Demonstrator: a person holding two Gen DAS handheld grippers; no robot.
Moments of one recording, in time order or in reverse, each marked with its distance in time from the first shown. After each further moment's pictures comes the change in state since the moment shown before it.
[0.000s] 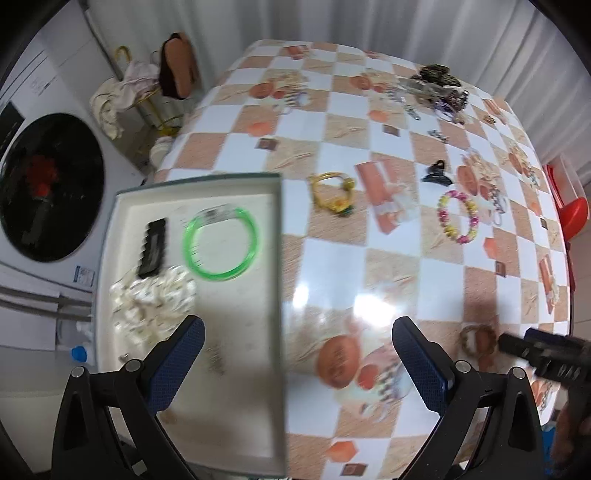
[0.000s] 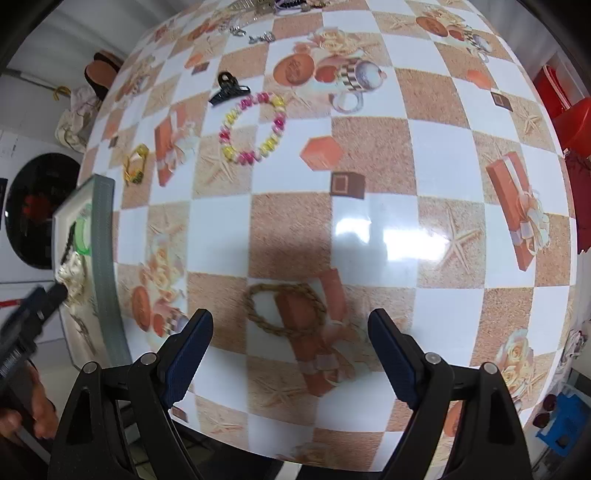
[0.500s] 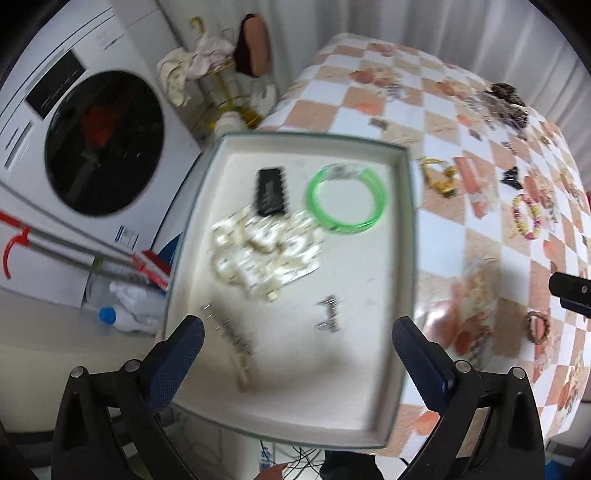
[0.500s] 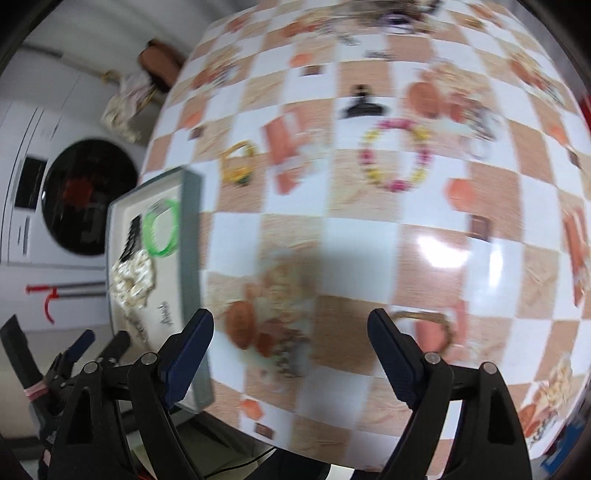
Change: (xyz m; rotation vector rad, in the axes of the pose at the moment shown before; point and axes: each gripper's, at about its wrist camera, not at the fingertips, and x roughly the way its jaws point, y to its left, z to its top) left arm -0.010 0.086 -0.047 -0.128 -0.001 0.131; right arm -0.013 0.080 0.015 -0.056 -0.035 0.138
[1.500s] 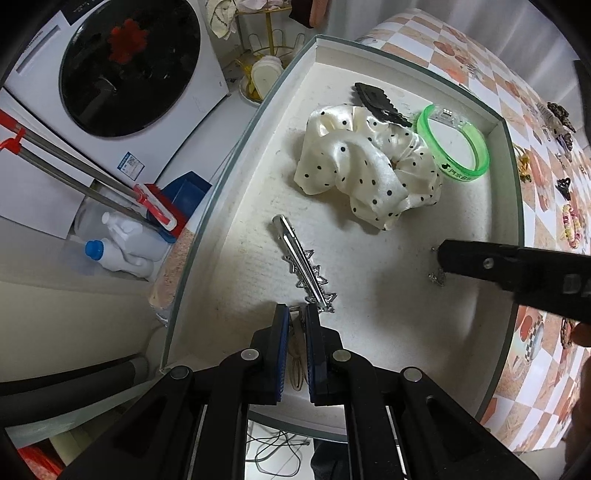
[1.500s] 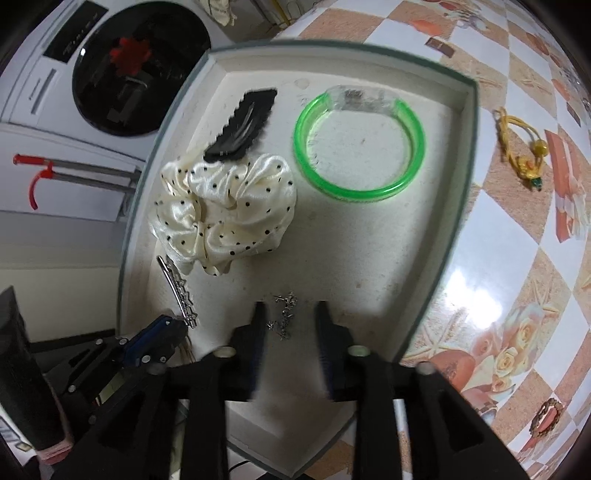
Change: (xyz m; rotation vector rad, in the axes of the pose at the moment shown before) left arm 0.063 0.083 -0.053 -0.206 0.130 -0.024; right arm 0.136 0.197 -0.021 -0.440 0.219 0.013
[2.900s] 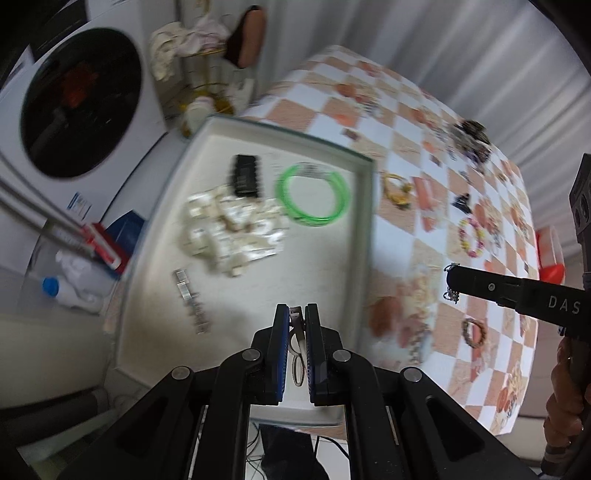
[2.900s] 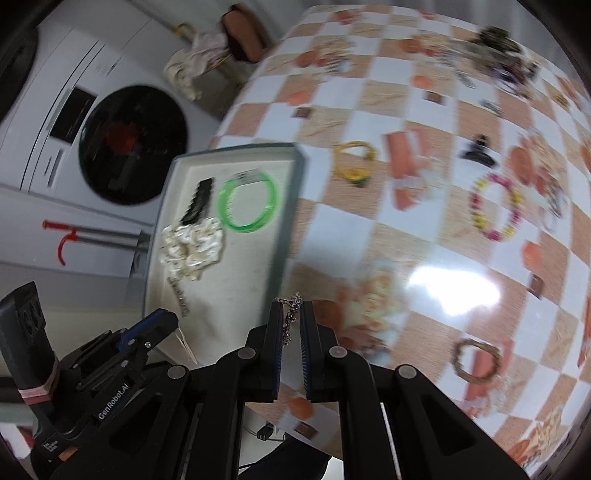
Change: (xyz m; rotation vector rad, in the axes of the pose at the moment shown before) left arm -0.075 -0.049 0.011 0.057 -0.107 -0.241; right arm -0.119 -0.075 -0.047 0.140 -0.183 0.033
